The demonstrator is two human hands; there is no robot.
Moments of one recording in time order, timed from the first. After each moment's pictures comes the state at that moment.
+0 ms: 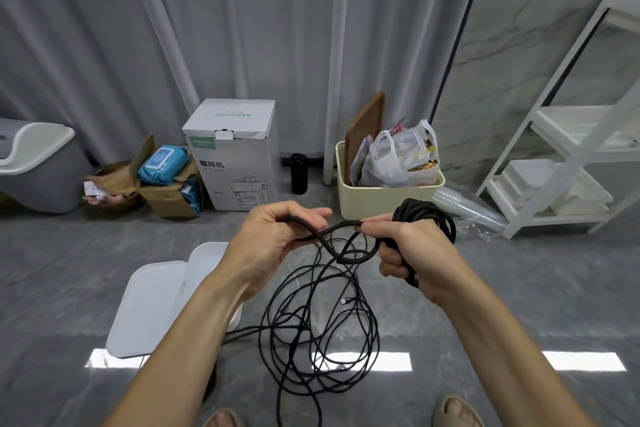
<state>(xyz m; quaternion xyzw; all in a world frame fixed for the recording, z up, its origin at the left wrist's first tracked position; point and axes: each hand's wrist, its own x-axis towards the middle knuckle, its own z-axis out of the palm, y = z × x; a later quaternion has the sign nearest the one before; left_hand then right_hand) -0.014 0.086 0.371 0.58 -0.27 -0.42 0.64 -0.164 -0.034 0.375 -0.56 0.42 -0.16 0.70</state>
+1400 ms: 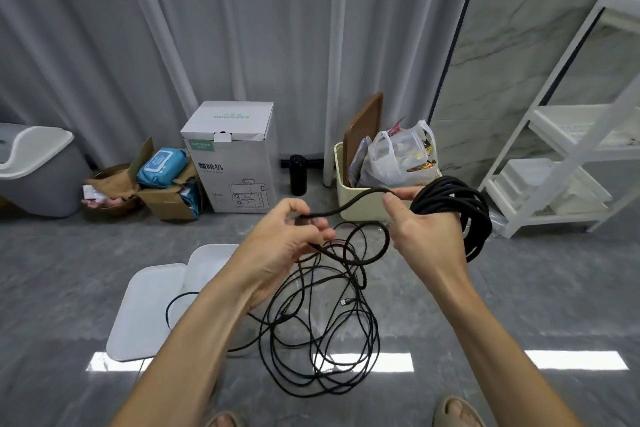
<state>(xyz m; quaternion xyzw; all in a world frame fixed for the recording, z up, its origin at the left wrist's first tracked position) -0.027 0.082 0.382 0.61 -0.18 -0.46 0.62 -0.164 -0.042 0.362 -0.66 0.43 -0.38 0.49</state>
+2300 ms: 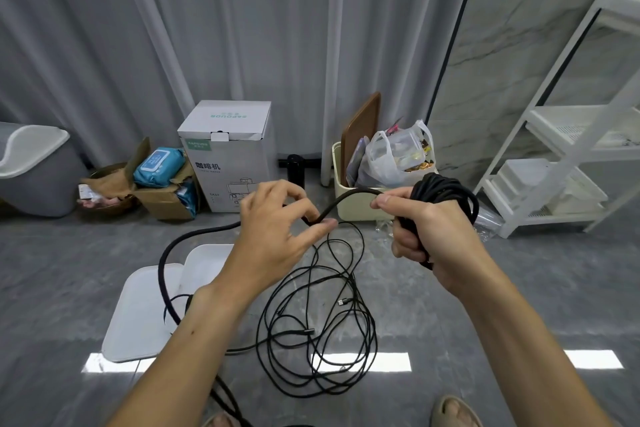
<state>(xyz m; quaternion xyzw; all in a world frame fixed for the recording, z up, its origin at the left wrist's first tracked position) -0.004 0.075 0.348 0.76 -0.55 0.05 0.34 -0.177 -0.043 0.399 -0.60 0.36 -0.24 0.67</state>
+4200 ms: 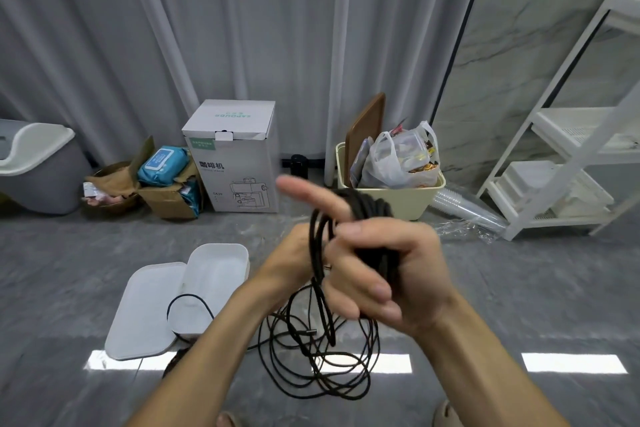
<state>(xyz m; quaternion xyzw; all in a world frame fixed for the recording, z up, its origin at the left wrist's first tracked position) -0.035 0.080 0.368 0.62 -0.28 -0.53 0.51 -0.157 0.009 0.405 -0.36 -0.09 -0.01 0.93</state>
